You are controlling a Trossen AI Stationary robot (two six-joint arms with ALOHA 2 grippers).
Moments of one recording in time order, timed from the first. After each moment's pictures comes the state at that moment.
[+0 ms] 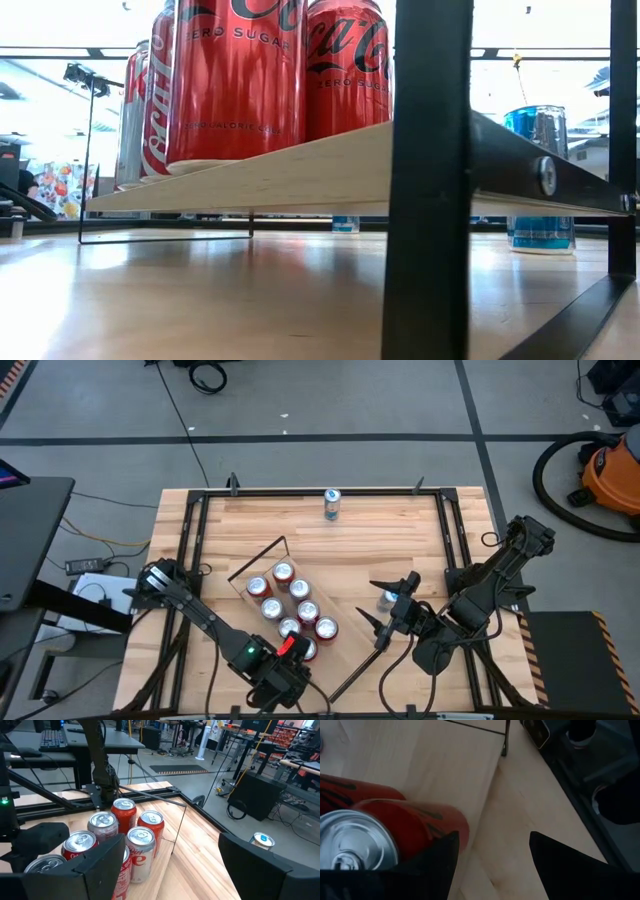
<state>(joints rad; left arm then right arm) -0.66 1.94 1.71 -0.93 -0.19 -0.08 0.76 1.49 1.33 -0.58 1.23 0.58</state>
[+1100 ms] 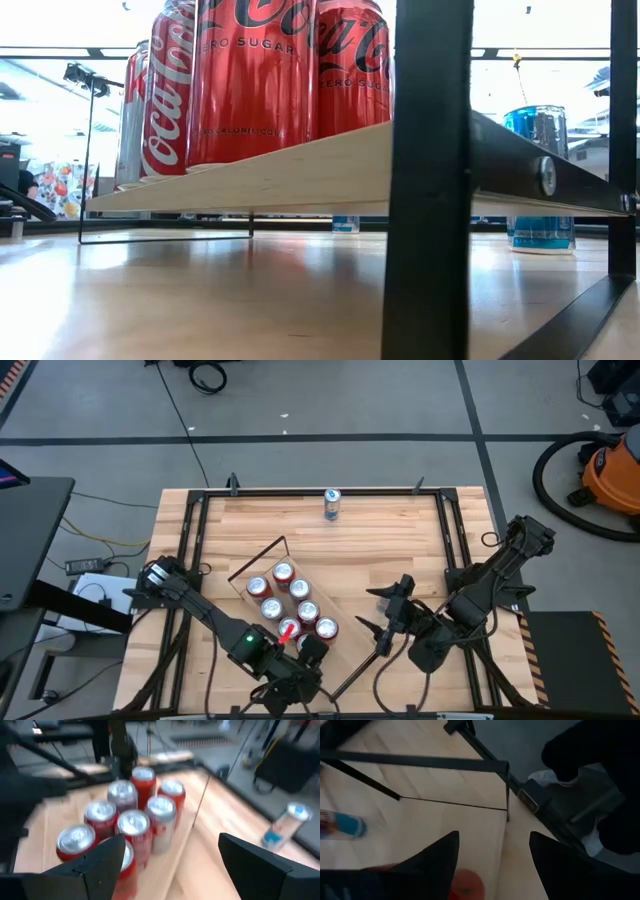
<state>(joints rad) -0.63 1.94 1.84 -0.81 -0.15 0.13 0.73 1.49 1.33 -0.66 1.05 0.69</state>
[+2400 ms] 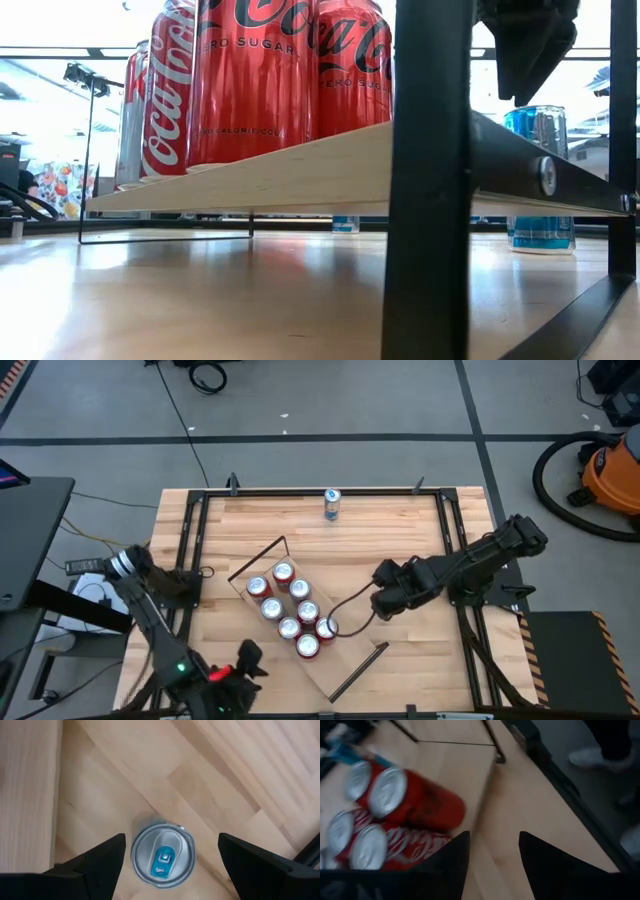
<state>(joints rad) -0.97 1.70 1.46 -0.86 -0.60 -0.23 0.38 1.54 1.32 -1.32 0.33 1.12</state>
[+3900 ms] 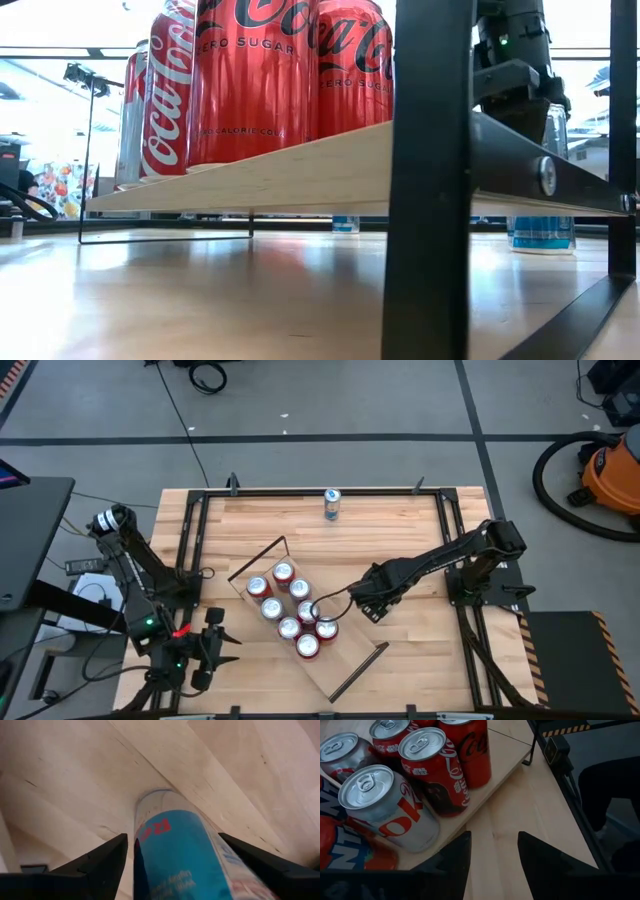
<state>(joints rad) -1.11 1.22 0.90 -0.65 -0.75 -0.70 0.23 1.71 1.19 -1.14 0.02 1.05</state>
